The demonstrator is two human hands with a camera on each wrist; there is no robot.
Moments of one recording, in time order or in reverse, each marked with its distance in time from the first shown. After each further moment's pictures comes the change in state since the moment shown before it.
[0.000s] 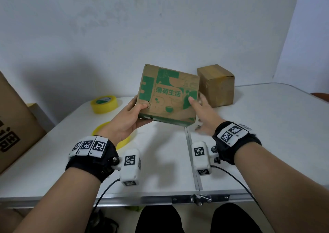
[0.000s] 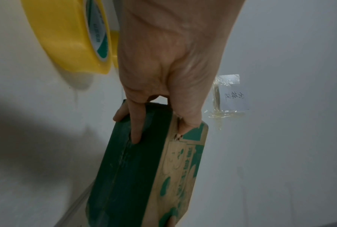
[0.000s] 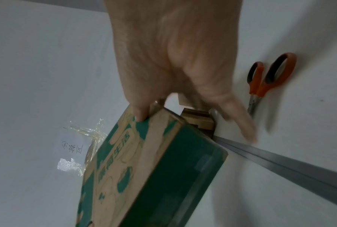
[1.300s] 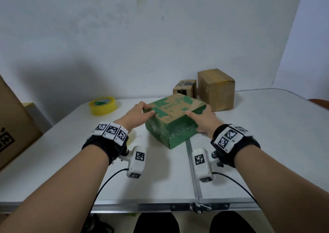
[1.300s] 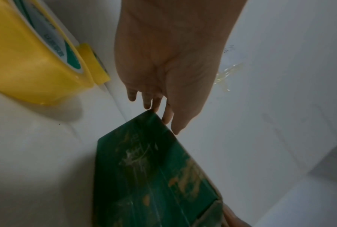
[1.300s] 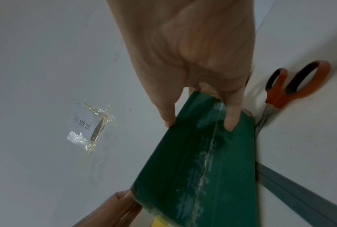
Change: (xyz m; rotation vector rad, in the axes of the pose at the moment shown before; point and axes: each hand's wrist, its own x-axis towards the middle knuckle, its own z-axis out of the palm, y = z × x) left_hand 0.052 -0.013 0.000 0.794 0.085 0.030; right_hand 0.028 0.013 -0.006 -0.245 0.228 0.088
